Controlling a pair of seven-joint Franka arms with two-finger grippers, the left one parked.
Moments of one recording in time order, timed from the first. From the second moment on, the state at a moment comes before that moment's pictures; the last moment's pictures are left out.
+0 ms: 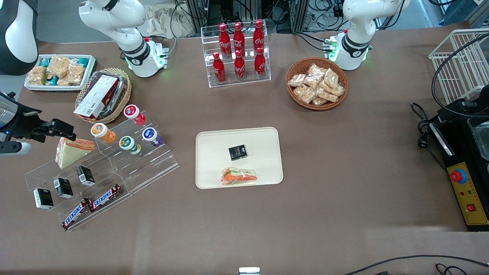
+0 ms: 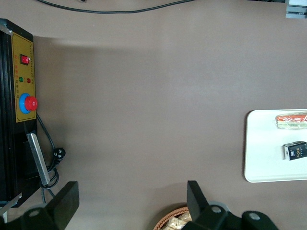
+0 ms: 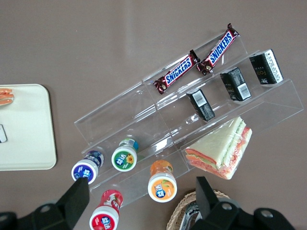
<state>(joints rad) -0.01 0.06 -0.03 -1.60 0.02 1.64 -0.04</state>
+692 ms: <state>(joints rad) 0.00 0.01 -0.01 -1.72 0.02 1.72 -0.10</state>
